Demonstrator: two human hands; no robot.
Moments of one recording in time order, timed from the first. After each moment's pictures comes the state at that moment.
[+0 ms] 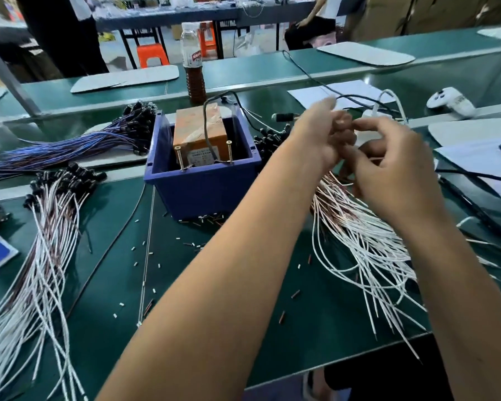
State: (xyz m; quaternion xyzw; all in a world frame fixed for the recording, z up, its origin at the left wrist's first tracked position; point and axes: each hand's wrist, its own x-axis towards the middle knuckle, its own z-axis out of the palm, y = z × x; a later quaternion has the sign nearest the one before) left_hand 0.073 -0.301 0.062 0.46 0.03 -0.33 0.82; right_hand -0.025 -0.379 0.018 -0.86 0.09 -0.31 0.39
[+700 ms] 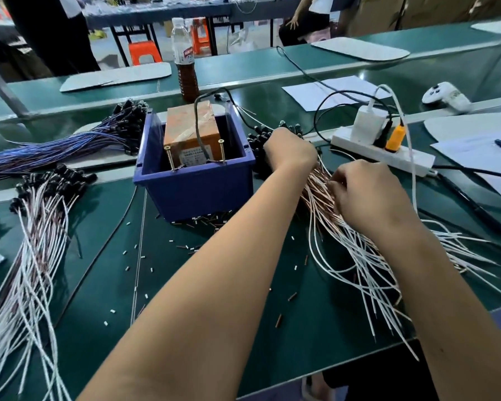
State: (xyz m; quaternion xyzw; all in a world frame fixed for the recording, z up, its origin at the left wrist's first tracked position) left_hand 0.120 -0.307 -0.006 0.88 0.01 -0.02 0.48; right_hand -0.009 -0.382 -0.016 -0.96 0.16 -0.14 0.15
